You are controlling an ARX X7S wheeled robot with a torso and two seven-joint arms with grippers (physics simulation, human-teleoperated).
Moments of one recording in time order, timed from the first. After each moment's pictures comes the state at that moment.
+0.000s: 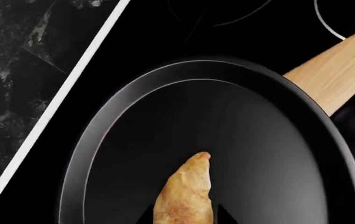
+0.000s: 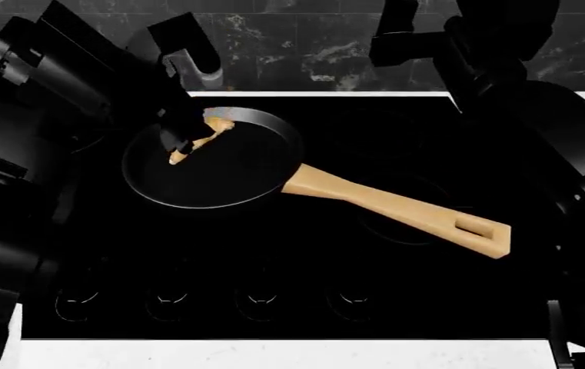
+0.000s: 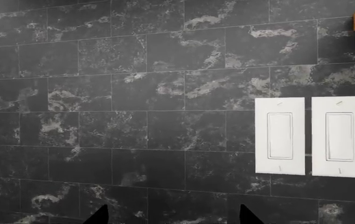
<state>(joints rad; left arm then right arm) -1.72 -0.15 0.89 -1.31 0.04 -0.43 1.17 1.16 0.42 -0.37 0.06 0.76 0.54 0.23</state>
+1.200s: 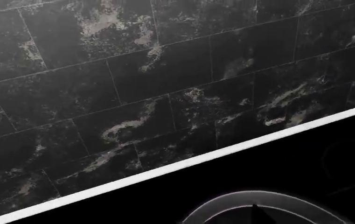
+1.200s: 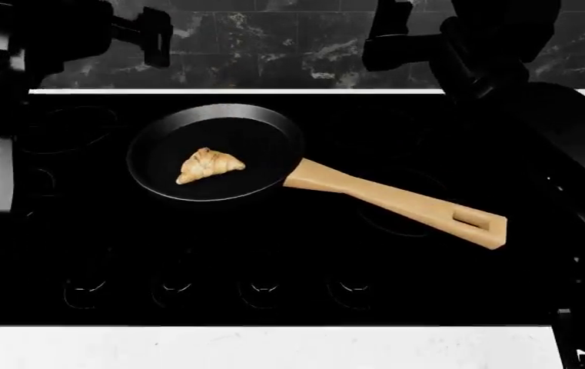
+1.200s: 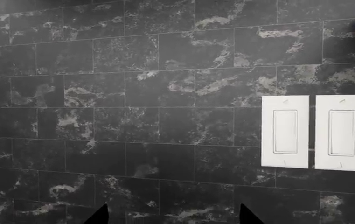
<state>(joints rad) -1.70 -0.27 0.35 -1.06 -0.11 -0.74 0.50 1.16 0.44 -0.37 -0.06 0.83 0.65 0.32</state>
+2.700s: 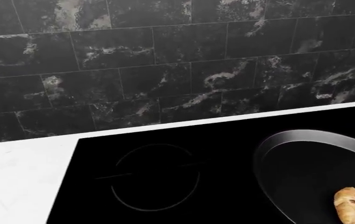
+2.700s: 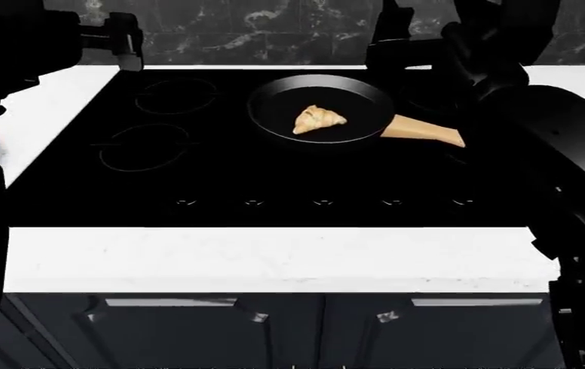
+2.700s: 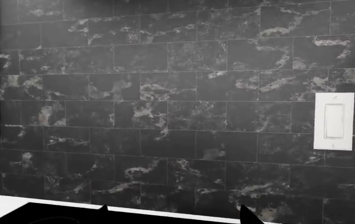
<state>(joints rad) -1.64 -0.34 0.24 -0.98 -0.14 -0.80 0.43 1.16 0.45 -0.38 -0.05 0.83 0.65 0.34</state>
